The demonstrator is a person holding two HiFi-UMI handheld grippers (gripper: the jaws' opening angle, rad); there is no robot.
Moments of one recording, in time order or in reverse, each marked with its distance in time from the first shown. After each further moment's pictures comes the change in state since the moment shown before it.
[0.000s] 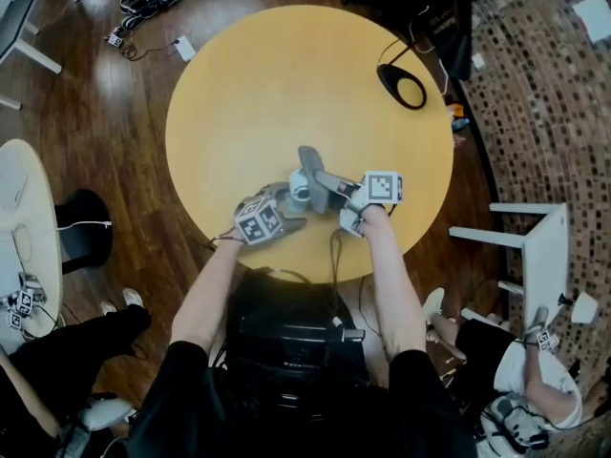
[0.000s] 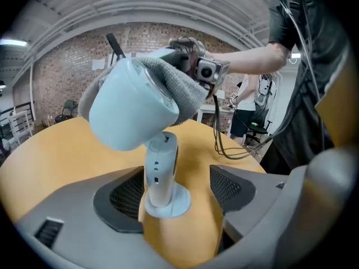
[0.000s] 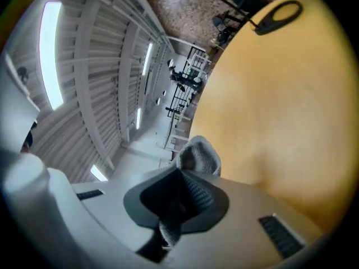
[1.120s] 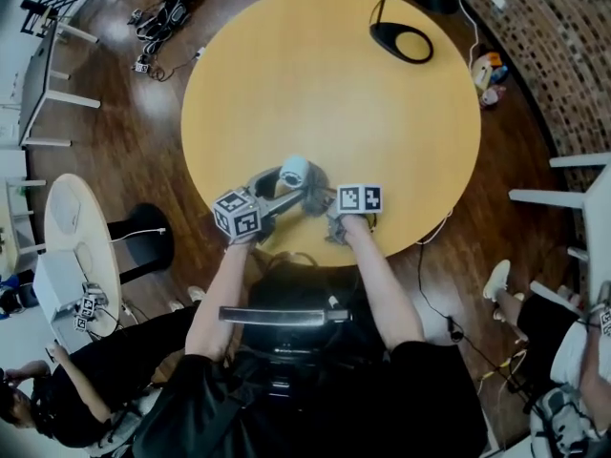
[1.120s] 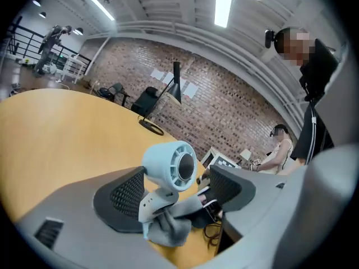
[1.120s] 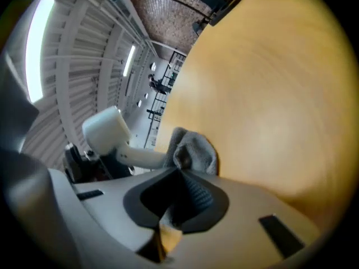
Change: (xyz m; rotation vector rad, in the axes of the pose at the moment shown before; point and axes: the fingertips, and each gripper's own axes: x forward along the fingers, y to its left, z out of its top) left arm -0.054 0.016 0.057 -0.629 -0.328 0.104; right arm 0.004 -0.126 -0.099 0.036 -0.050 -0.168
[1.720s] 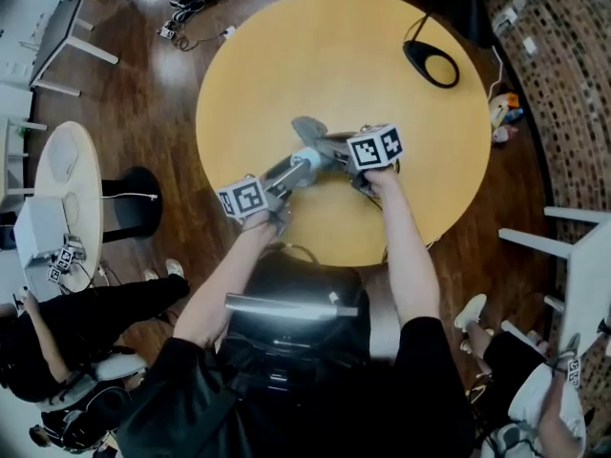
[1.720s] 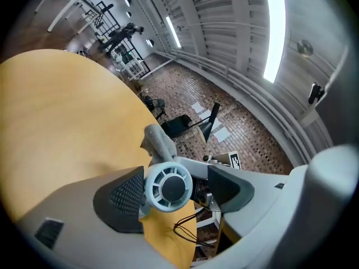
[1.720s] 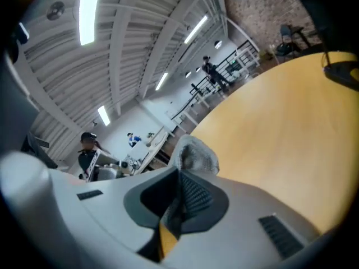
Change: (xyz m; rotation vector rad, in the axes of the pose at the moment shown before) left arm -0.012 0.004 0.044 -0.563 -0.393 0.089; right arm -0.005 0.114 0.107 -0.625 0.249 0.146
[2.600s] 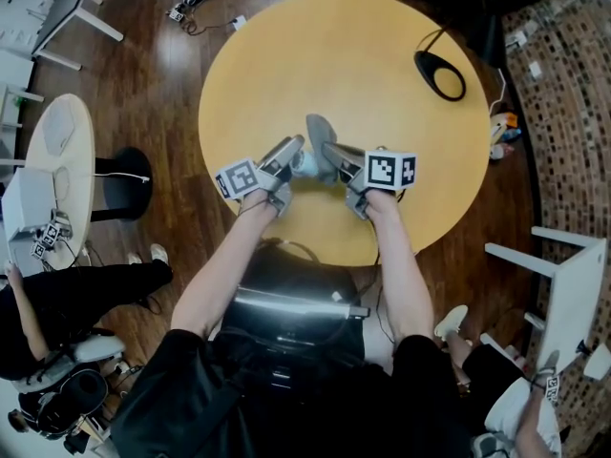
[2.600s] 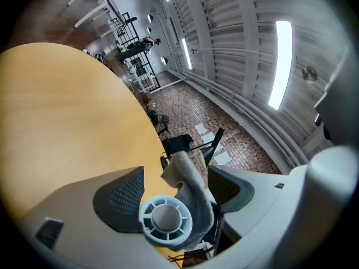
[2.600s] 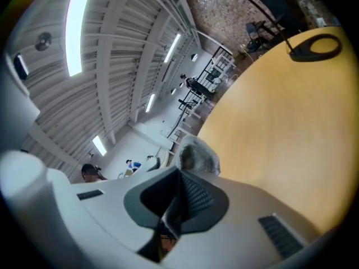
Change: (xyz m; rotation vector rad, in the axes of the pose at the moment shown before) left arm -0.012 0.008 0.051 -0.101 -0.190 0.015; right arm -0.024 0.046 0.005 0.236 -0.171 0.000
